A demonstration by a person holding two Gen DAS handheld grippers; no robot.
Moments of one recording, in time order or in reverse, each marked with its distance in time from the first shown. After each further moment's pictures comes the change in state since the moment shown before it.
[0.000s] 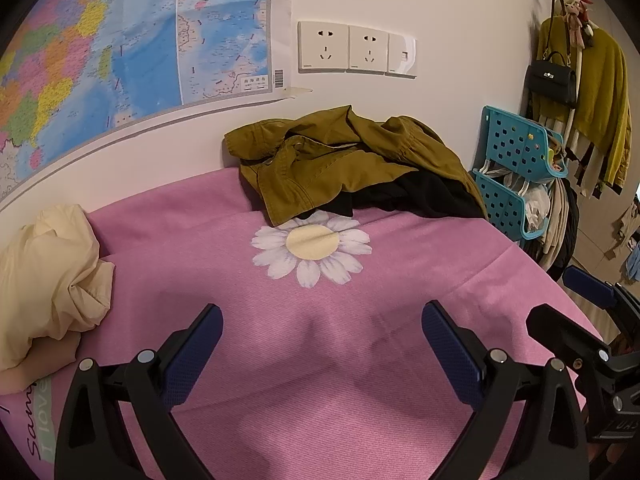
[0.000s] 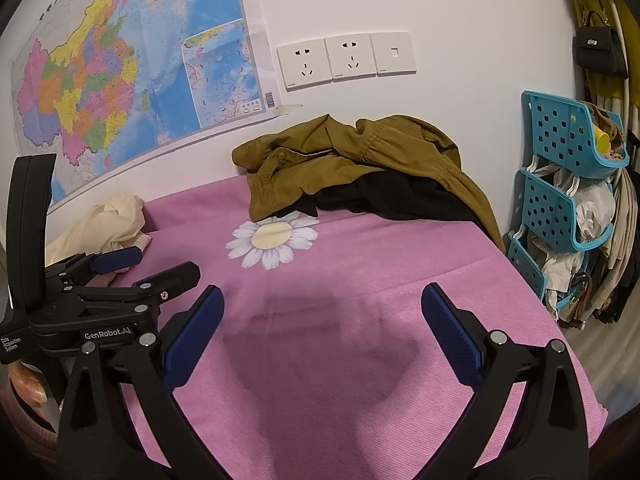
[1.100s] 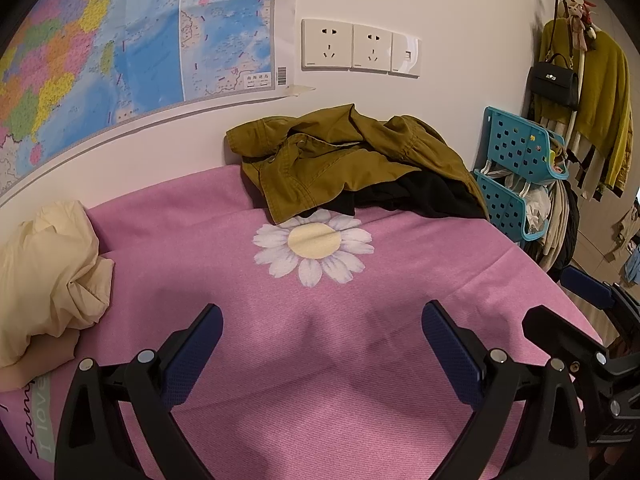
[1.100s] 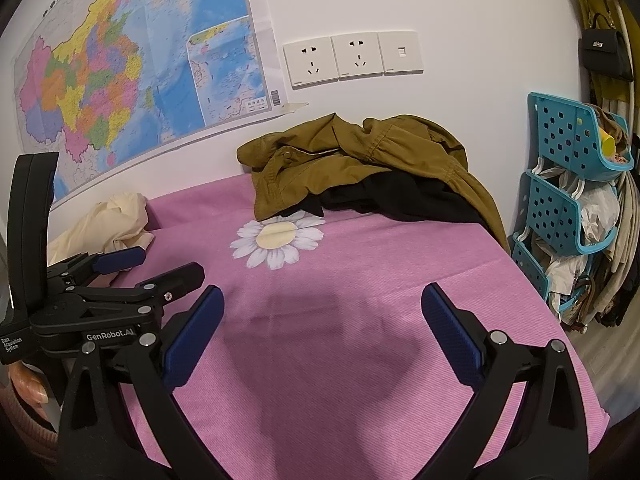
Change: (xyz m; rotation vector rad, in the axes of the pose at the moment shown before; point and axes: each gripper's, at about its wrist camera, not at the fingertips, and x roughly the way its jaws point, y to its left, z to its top) left arm -0.001 0.003 0.001 -0.011 0.000 -0.002; right arm 0.004 0.006 0.001 -0.008 0.004 0.007
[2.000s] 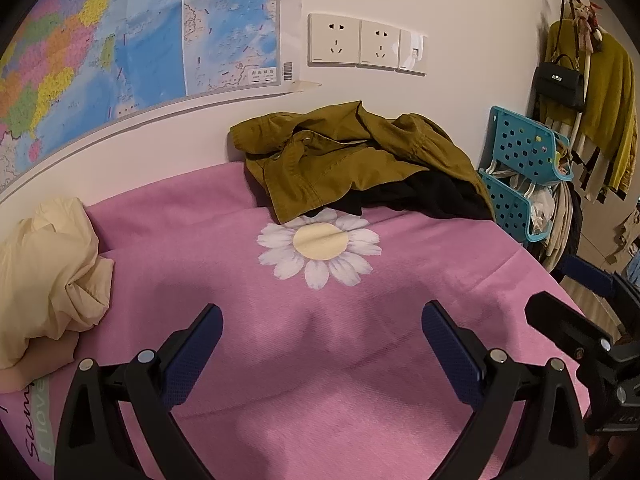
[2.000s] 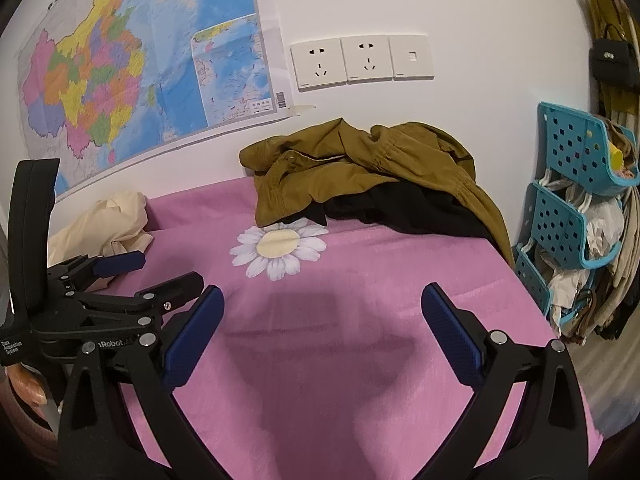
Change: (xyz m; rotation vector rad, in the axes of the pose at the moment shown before) left arm 0.007 0.007 0.005 -0.015 0.019 0.005; right arm 0.012 0.003 0.015 -0.038 0.003 0.008
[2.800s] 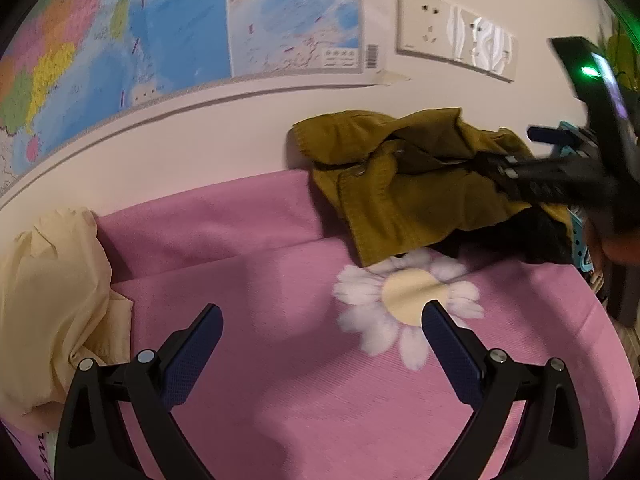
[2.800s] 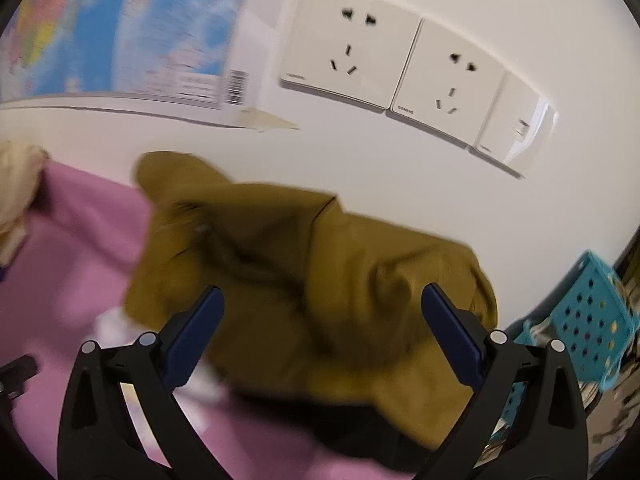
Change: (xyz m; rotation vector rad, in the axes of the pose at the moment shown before) left arm 0.077 0.068 0.056 -0.081 0.058 0.124; right arm 0.219 -0.003 0.153 -0.418 0.119 -0.155
